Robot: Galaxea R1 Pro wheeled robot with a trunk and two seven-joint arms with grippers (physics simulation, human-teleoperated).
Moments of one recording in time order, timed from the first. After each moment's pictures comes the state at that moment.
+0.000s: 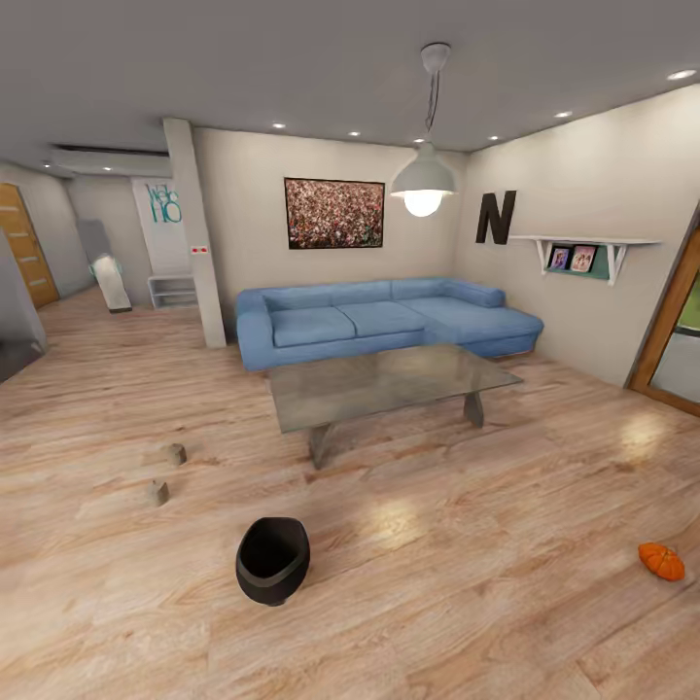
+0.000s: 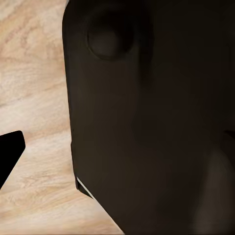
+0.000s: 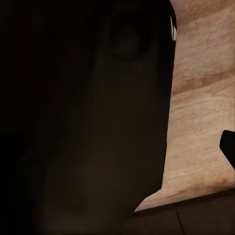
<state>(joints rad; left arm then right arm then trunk) 0.00 0.00 0.00 0.00 0.00 0.00 0.00 0.00 0.00 0.00 0.00 0.00 0.00 0.00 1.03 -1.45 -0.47</state>
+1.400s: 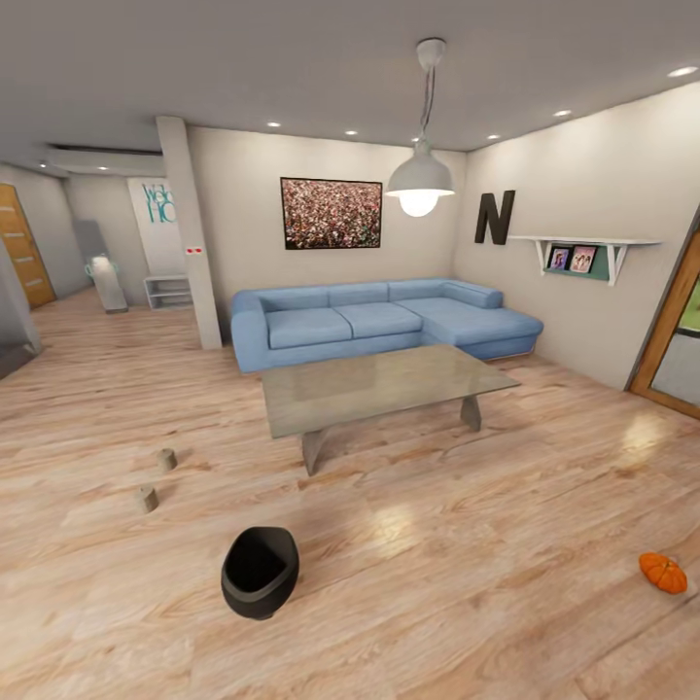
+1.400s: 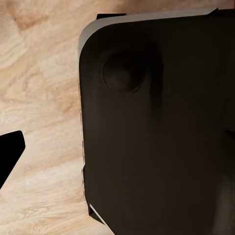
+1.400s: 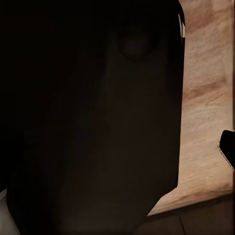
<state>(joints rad) -0.01 0.02 -0.01 -0.01 -0.01 -0.07 0.00 0.00 0.01 -0.06 -0.01 0.00 0.01 0.00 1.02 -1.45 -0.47</state>
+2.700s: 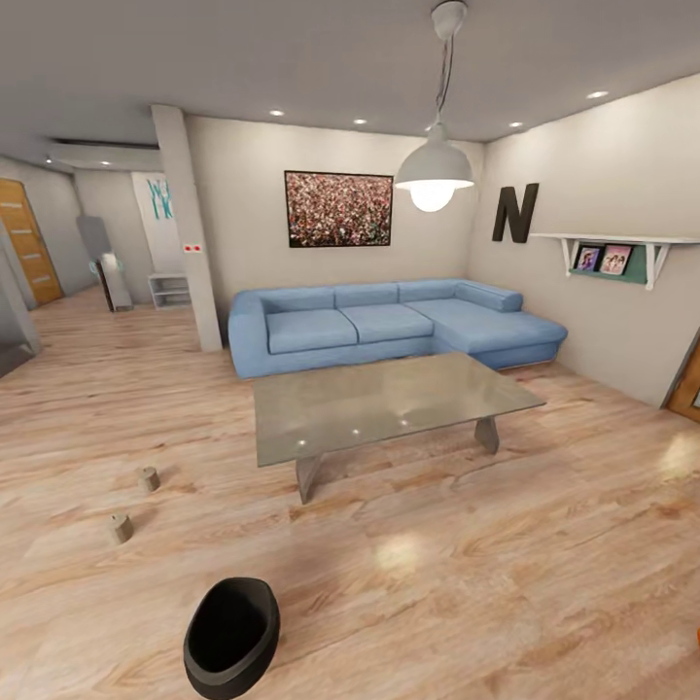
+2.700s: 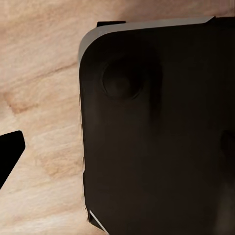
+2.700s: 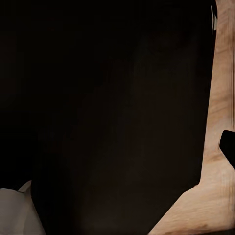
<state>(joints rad) -0.01 0.02 -0.01 -0.01 -0.01 -0.11 0.00 0.00 0.05 -0.06 -0.01 0.00 0.01 0.00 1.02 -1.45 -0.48</state>
